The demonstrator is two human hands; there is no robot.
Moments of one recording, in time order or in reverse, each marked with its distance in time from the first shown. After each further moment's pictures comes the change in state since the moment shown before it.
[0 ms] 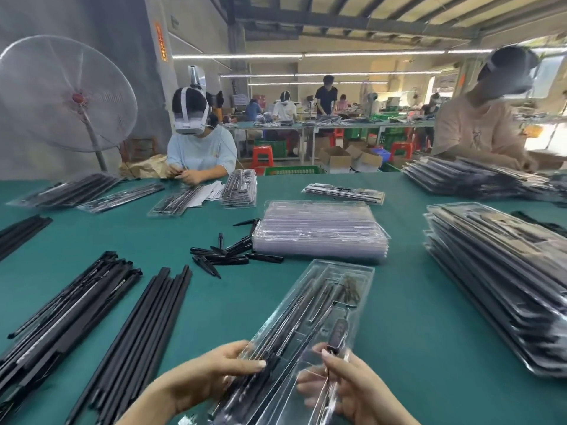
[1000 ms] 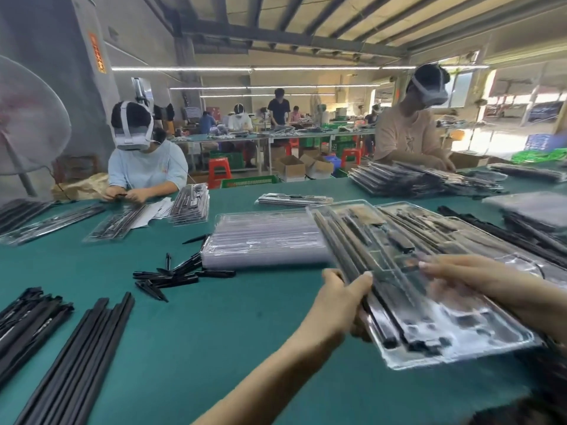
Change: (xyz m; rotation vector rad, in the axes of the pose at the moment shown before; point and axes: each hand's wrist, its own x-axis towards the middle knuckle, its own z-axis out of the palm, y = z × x) left_hand 0.082 0.127 0.195 0.032 0.157 0.406; right_hand -0.130 -0.185 -0.114 -0.648 0.407 -0.168
